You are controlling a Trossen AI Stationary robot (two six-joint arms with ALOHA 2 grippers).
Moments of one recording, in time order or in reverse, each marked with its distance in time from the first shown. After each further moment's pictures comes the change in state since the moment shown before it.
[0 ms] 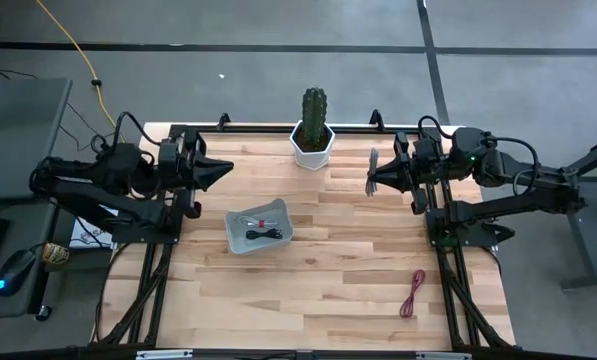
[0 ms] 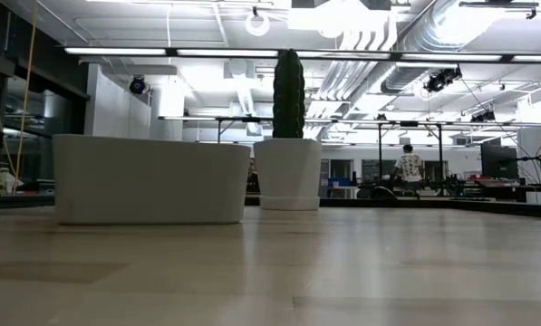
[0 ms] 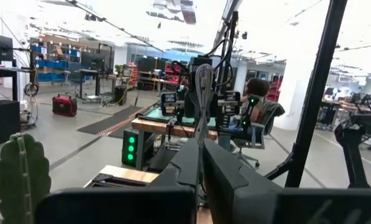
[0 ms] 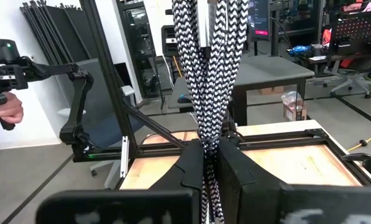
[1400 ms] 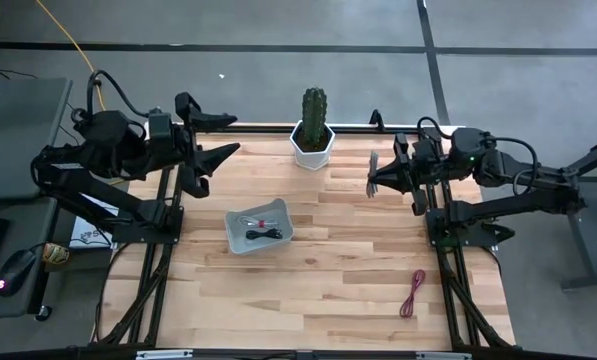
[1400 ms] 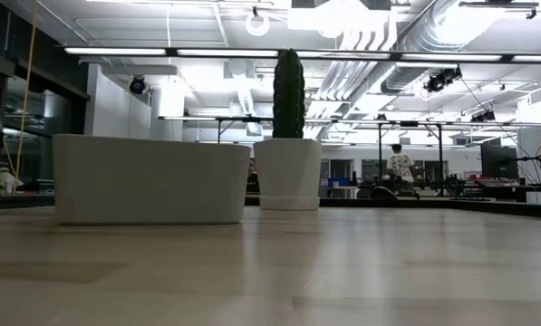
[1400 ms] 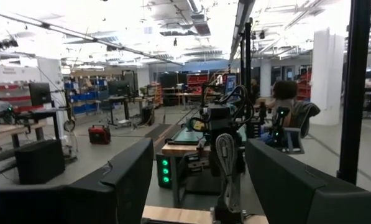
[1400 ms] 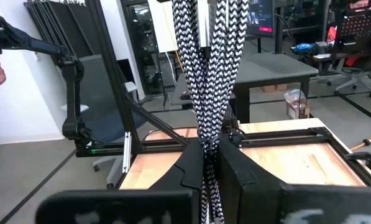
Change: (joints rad) left arm 0.000 0.300 0.539 -0.193 -0.079 0.206; right arm 0.000 -0.002 0.000 -0.014 -0.015 -0.010
